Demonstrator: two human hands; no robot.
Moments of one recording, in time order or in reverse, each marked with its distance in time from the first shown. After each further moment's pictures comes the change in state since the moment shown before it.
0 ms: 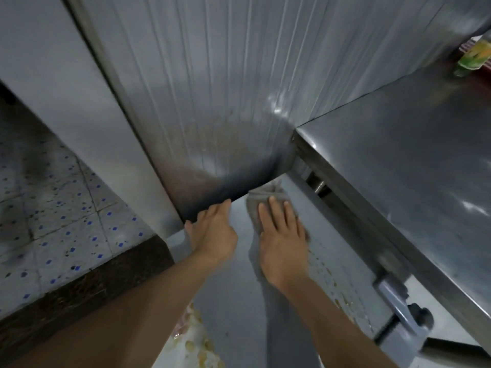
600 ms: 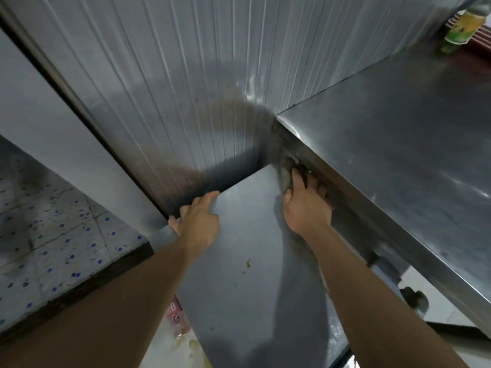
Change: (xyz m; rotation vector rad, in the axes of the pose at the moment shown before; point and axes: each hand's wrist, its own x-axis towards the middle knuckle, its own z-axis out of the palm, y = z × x) left_hand 0.016 0.005 0.008 -0.093 -0.053 -0.143; right_hand 0.055 0.073 -0.017 0.068 -0.011 0.311
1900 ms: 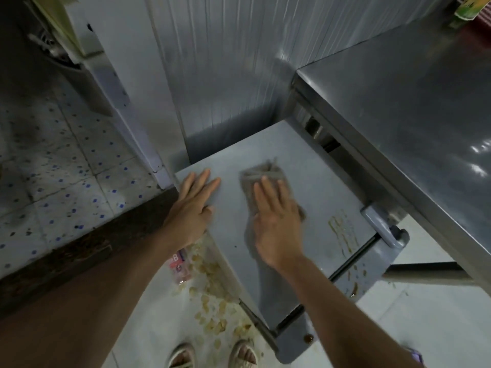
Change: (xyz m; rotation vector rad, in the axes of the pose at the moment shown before) left_hand -0.064 -0.114 0.005 -0.106 -0.103 0.490; right_hand -0.169 -0.044 0.028 -0.079 0.006 -0.344
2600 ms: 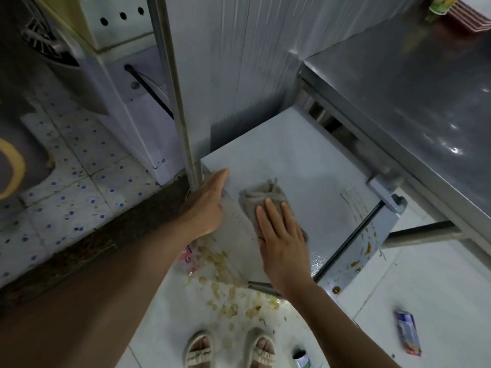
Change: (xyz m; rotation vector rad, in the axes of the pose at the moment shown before) left_hand -0.039 -0.005 -0.033 -0.021 -0.105 -0.017; right_hand -0.089 -0.062 0.020 -0.067 0.054 0.035
